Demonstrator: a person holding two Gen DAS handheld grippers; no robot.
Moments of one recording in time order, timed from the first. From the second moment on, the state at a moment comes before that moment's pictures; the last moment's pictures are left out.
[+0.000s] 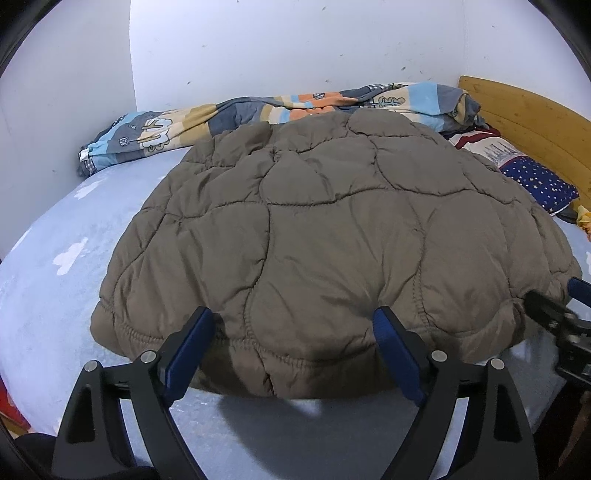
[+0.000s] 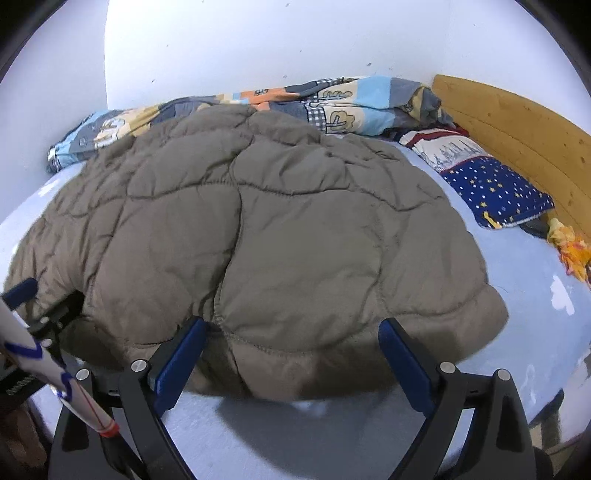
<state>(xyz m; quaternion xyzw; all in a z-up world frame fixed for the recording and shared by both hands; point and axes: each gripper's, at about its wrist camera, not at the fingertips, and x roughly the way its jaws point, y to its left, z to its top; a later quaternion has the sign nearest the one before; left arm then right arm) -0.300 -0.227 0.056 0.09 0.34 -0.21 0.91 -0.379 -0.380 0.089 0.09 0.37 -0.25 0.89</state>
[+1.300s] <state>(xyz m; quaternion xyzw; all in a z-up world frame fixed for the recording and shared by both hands) -0.289 -0.208 0.065 0.06 0.35 -0.17 0.92 -0.370 -0.396 0.072 0.09 0.40 -0.24 0.88</state>
